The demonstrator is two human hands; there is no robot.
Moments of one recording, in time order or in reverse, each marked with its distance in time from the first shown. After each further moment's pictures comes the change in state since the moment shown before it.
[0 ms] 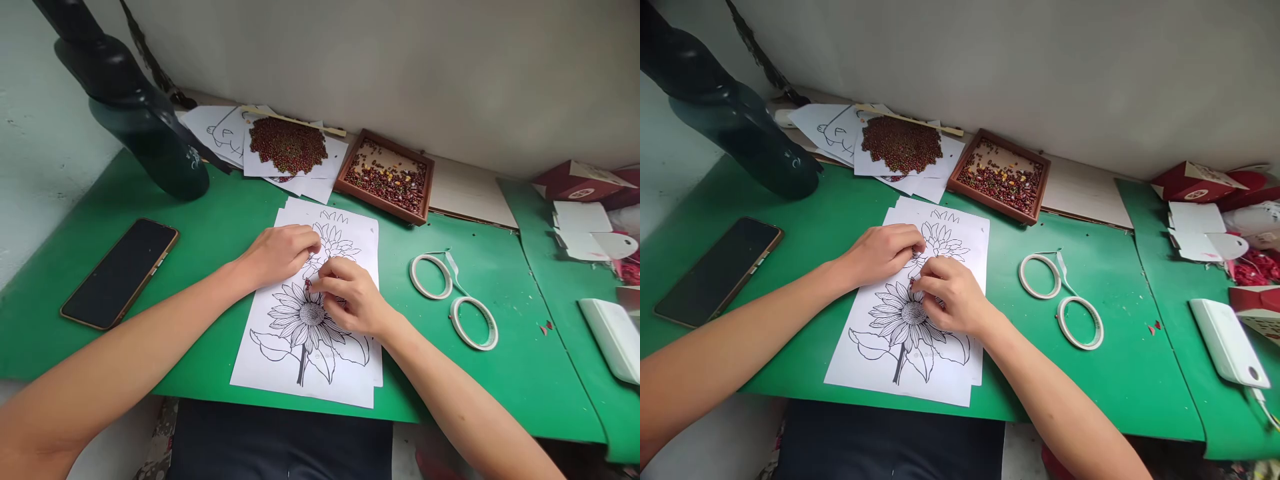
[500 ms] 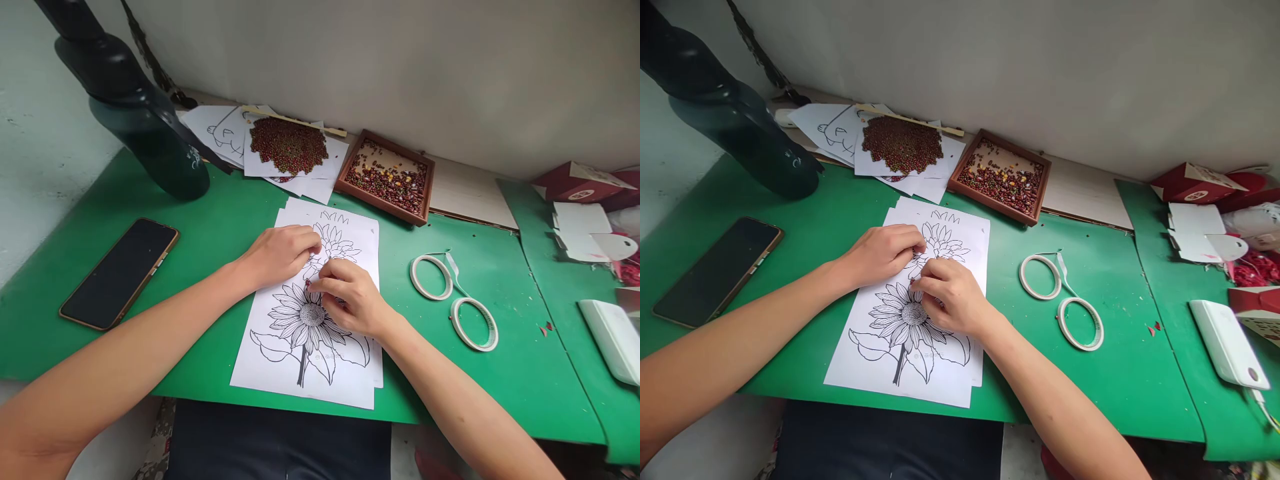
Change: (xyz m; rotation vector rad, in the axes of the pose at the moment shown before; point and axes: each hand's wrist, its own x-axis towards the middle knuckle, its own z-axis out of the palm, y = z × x) left_hand 0.000 0.000 0.000 0.001 0.002 0.010; right_hand 0.001 0.000 0.001 -0.050 -0.045 0.006
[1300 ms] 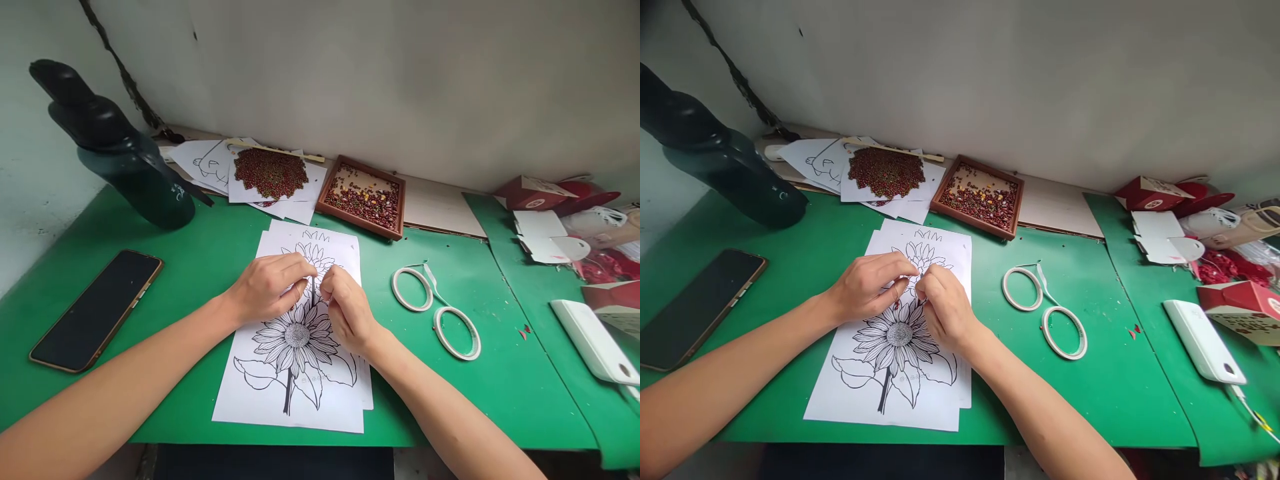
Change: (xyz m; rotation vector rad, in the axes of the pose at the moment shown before) left_hand -0.006 0.012 0.007 -0.050 0.186 0.292; right_hand -0.002 -0.003 -0.007 0.059 0.274 0.060
